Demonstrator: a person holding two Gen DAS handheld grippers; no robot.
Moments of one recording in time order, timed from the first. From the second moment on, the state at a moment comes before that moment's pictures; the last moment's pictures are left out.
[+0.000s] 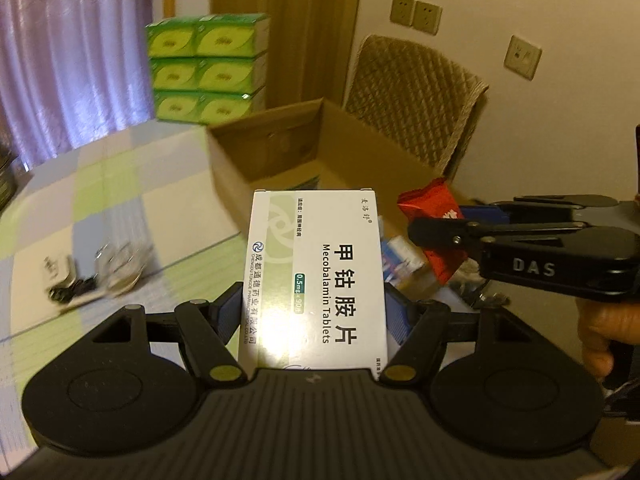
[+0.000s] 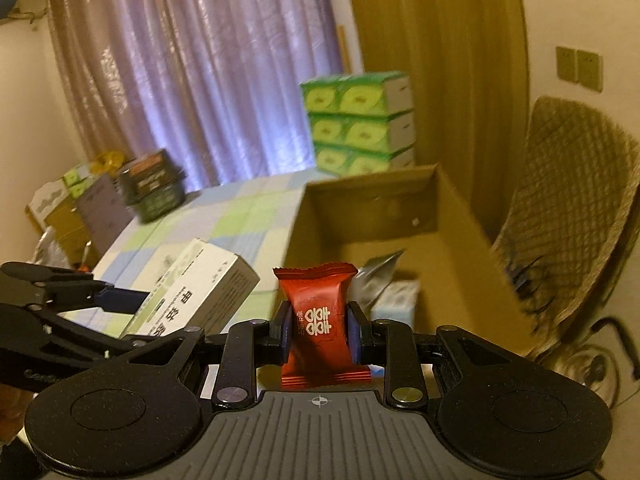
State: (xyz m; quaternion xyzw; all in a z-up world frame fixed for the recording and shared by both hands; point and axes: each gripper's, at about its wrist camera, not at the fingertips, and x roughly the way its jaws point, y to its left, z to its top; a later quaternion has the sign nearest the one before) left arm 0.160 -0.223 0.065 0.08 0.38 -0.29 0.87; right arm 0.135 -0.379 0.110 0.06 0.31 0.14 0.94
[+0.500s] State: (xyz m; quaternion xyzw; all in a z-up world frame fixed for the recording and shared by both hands) left arm 0.206 -0.265 0.062 0.02 0.40 -0.29 0.87; right arm 0.171 -0.422 0.101 0.05 0.32 0.10 0.94
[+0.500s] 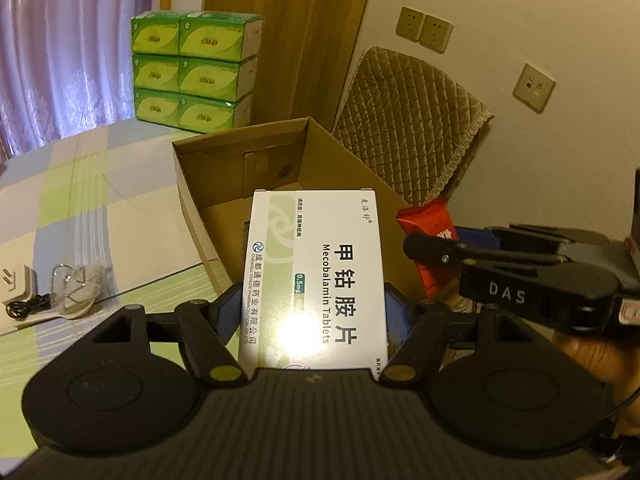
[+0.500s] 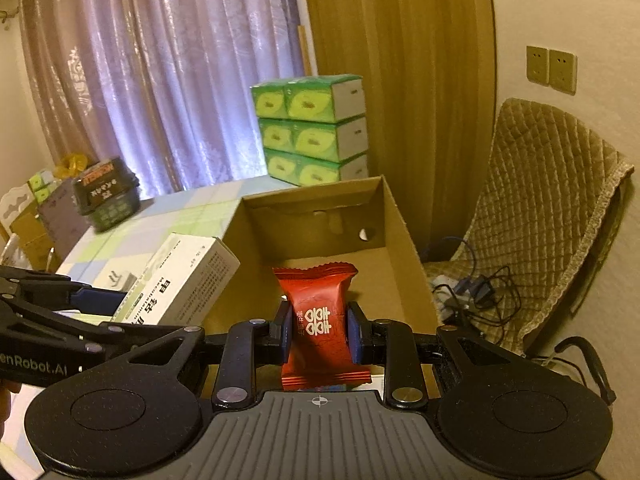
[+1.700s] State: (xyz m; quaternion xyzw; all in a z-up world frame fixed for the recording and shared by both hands) left arm 0.218 -0.275 0.034 0.01 0.42 -0.26 0.87; right arm 0.183 -0.433 0.094 0.06 0.33 0.08 0.94
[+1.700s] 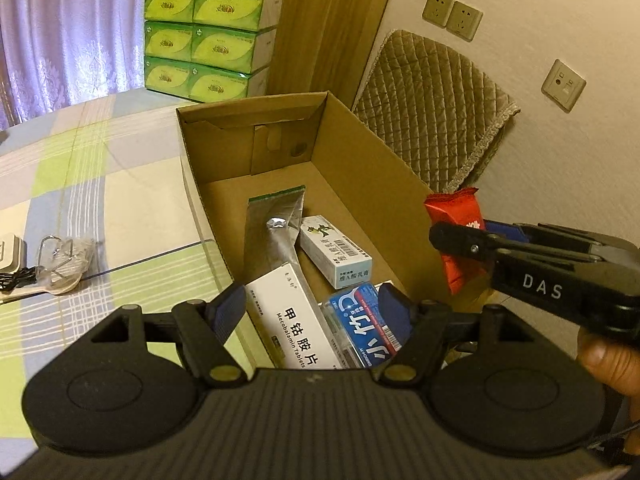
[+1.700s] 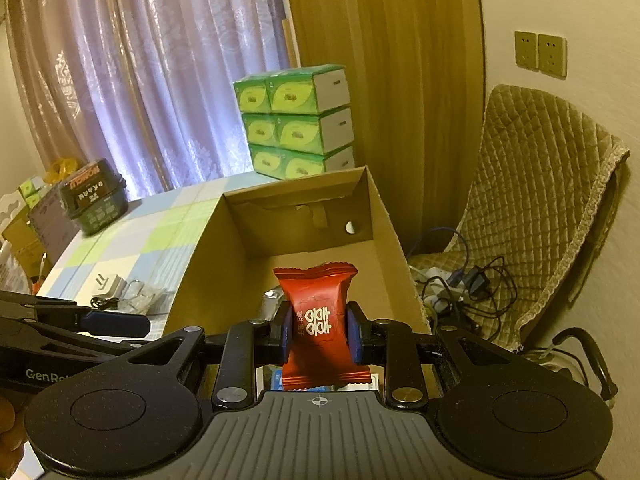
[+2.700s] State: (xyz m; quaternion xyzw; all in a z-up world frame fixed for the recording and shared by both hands) left arm 0.207 -0.239 0.030 0.00 0.42 -0.24 0.87; right arm 0.174 -0.449 0.102 0.11 0.32 0.04 0.94
